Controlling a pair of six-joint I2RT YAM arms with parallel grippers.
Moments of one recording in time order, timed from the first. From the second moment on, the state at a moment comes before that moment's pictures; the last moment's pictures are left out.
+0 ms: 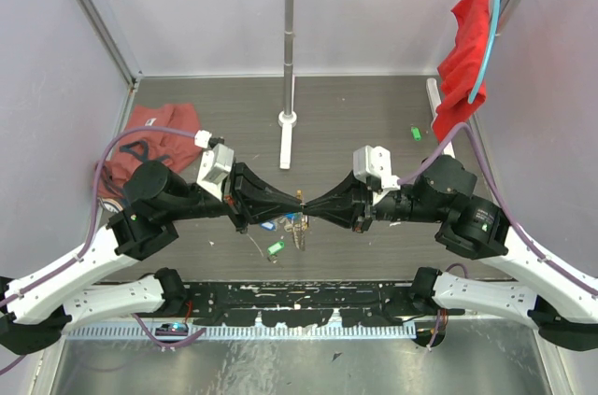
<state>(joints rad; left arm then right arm) -1.05 0.84 1.00 0.09 0.51 -0.28 1.05 0.82 1.17 -0.31 -0.44 -0.03</state>
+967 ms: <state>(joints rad) -1.05 0.86 1.10 -0.28 0.41 -0.08 1.05 1.06 1.51 -0.93 -0.34 -0.14</state>
